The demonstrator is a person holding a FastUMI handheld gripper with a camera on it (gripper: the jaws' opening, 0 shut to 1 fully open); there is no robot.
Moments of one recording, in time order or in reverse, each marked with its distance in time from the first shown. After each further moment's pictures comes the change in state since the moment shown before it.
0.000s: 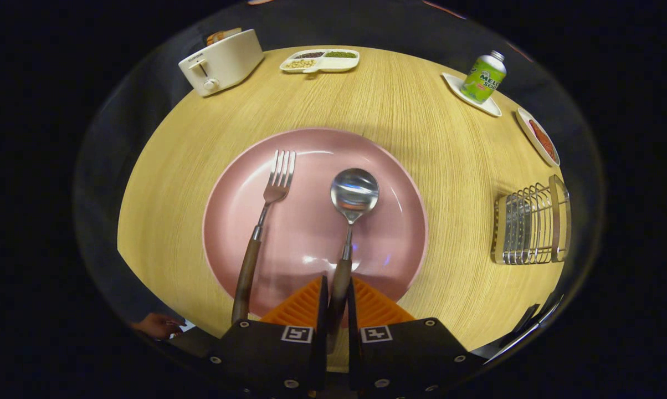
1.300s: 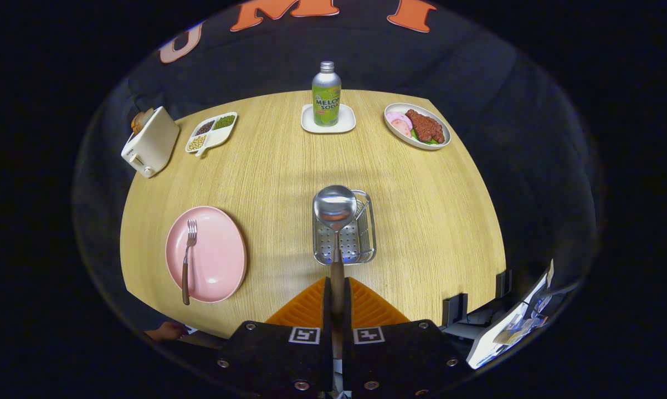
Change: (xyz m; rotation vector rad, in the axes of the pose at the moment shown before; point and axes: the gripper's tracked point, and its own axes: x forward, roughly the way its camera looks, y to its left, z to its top) arm -0.113 -0.204 0.004 0.257 -0.103 -0.148
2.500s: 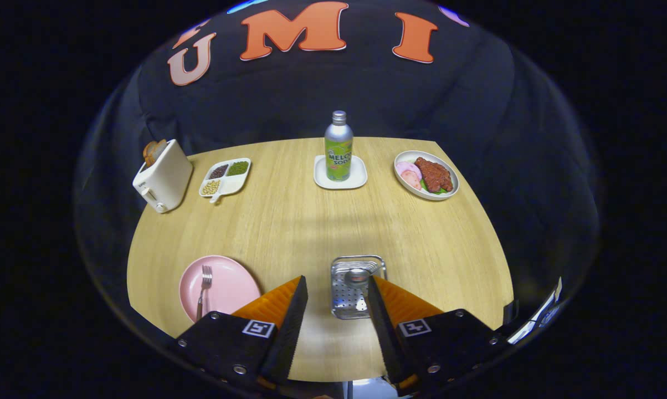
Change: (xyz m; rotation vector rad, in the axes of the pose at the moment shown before) arm -0.014 0.040 0.073 0.006 -0.301 0.074
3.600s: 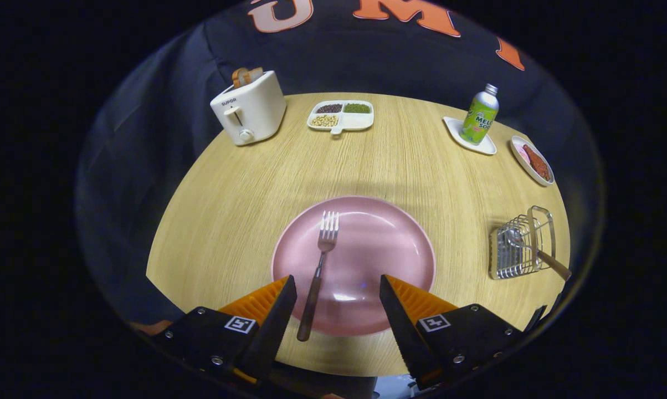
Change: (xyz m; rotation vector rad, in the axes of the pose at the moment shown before) arm 0.031 0.221 -0.119 -0.193 0.179 0.191
